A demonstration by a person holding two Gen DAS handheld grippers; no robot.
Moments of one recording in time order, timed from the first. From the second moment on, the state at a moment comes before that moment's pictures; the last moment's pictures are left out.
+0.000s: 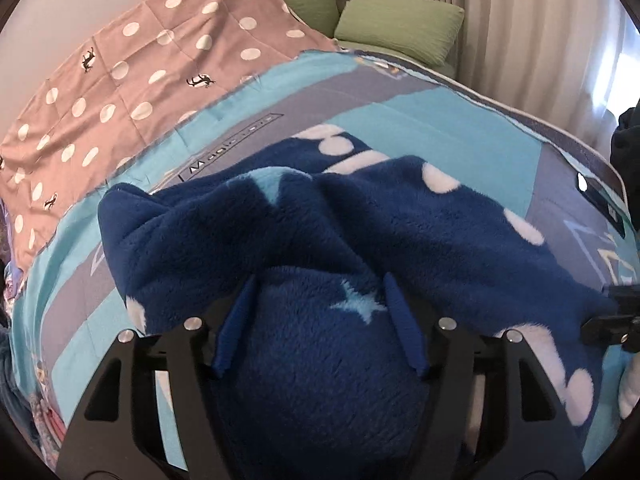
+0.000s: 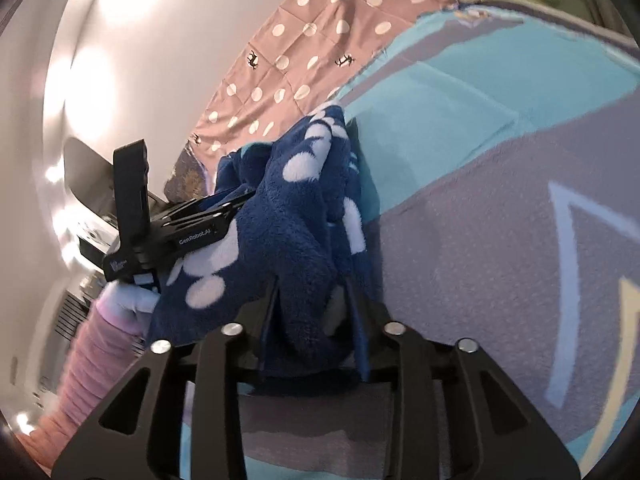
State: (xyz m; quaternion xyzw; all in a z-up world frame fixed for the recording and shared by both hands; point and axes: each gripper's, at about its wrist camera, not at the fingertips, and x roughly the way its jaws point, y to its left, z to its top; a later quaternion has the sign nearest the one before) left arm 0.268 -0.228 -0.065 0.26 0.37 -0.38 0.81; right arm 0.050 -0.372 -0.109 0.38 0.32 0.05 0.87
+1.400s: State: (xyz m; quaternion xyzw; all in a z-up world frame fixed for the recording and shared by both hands) left arm 0.256 -0.267 -0.068 0.36 0.37 -0.36 0.78; right arm 0.052 -0.297 -0.135 0.38 0.38 0.20 0.82
